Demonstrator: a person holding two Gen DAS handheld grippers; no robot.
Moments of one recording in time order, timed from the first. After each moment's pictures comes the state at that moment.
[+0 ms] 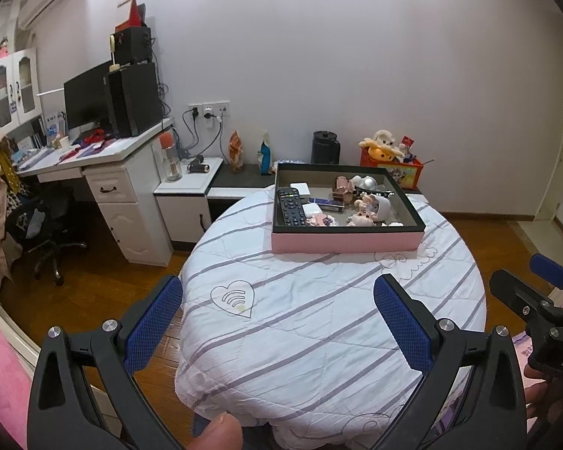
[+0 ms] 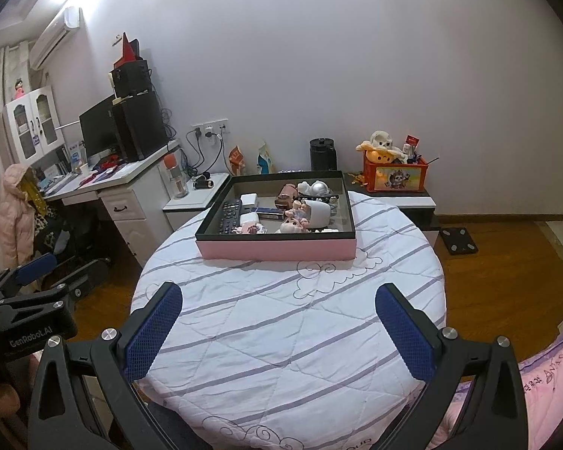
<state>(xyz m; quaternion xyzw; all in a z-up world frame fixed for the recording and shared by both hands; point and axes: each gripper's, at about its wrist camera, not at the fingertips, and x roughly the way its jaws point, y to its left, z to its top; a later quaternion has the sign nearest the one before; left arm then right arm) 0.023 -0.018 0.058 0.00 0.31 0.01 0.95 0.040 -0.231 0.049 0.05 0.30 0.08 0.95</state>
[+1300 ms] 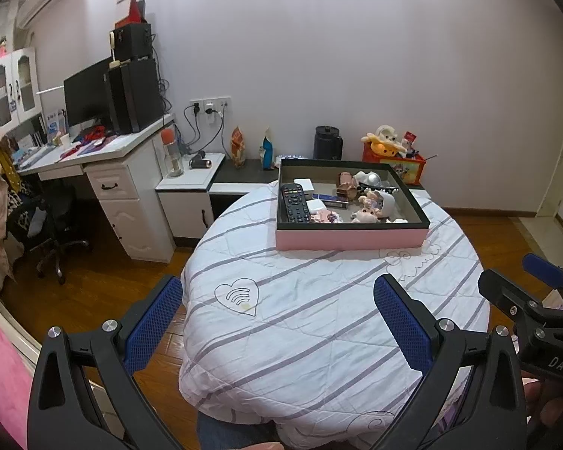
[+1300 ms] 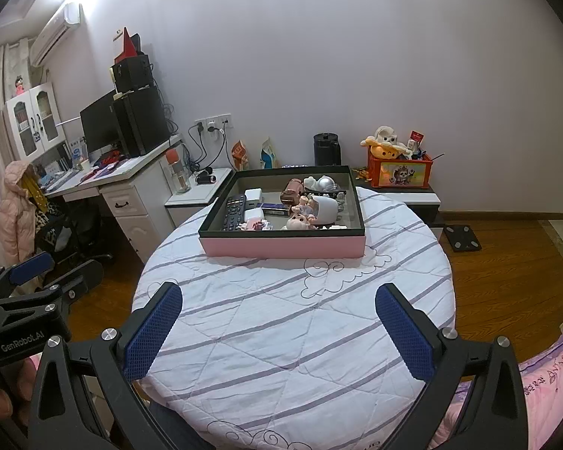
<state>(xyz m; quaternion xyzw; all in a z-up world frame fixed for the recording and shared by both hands) 0.028 -0.013 0.055 0.00 0.32 0.01 0.95 0.050 -0.223 0.043 0.05 0.31 0.08 0.95</state>
